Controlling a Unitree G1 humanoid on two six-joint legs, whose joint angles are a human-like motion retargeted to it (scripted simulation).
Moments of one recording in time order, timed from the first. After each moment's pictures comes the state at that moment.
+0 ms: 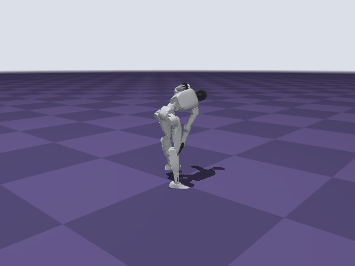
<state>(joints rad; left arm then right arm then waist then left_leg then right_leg) -1.85 0.44 -1.22 -1.05 -0.91 -0.79 -1.18 -0.48 -0.78 -0.48 1.07 -0.42 0.29 0.20 1.03 0.52 0.52 -1.07 0.00 -0.02 0.01 0.30 -0.16 -0.71 -0.30 -0.62 -0.08 0.25 0.15</state>
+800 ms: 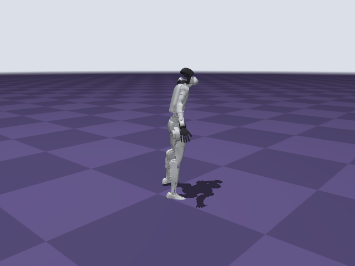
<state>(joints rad) -2.42 0.43 -0.95 -1.05 -1.52 -1.12 -1.57 0.06 -0.18 -0.74 1.13 -0.42 -0.08 -0.04 -0.02 -0.28 0.26 -0.03 0.13 0.33 0.07 -0.05 -0.12 0.03 -0.24 -0.41 -0.03 0.11 0.19</state>
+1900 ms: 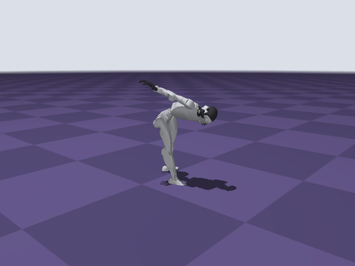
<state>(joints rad) -2.78 -0.08 -0.75 -1.05 -1.58 -1.14 -1.61 0.25 -0.30 -0.62 1.51 0.30 -0.32 -0.28 -0.63 -0.42 0.52 -0.68 0.28 0.95 0.01 0.07 -0.22 -1.15 0.04 0.20 -0.05 0.47 0.16</state>
